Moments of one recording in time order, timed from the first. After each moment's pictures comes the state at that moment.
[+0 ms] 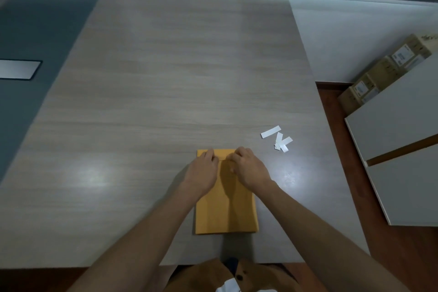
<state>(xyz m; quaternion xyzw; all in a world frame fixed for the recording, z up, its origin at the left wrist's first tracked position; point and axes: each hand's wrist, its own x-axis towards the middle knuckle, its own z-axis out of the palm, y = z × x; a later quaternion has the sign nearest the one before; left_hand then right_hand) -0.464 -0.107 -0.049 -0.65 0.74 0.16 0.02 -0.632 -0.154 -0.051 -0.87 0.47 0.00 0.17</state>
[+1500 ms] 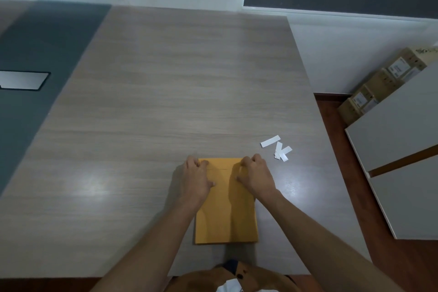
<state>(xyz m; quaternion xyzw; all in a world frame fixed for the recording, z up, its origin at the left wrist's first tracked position) -0.462 -0.097 -0.044 -0.79 0.56 0.23 -0.09 -0.639 -0.156 -0.045 -0.75 0.61 -0.01 0.24</state>
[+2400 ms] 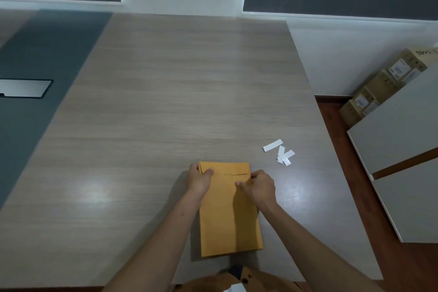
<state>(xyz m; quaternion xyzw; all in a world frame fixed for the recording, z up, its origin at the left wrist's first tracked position) -0.461 -0.115 -0.040 -0.76 0.18 0.50 -0.37 -0.634 -0.139 -0.052 -0.57 0.73 -0.10 0.36</state>
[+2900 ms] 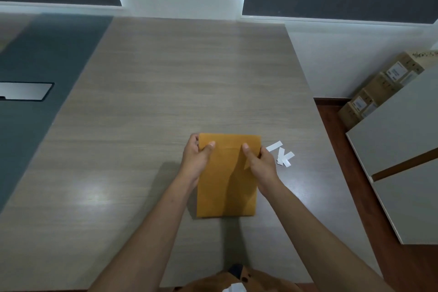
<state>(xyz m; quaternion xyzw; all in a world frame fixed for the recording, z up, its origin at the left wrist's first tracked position) -0.442 -0.142 0.021 -0.64 0.30 0.50 -0.51 -0.614 -0.166 0.016 -0.41 0.63 -0.36 0.56</state>
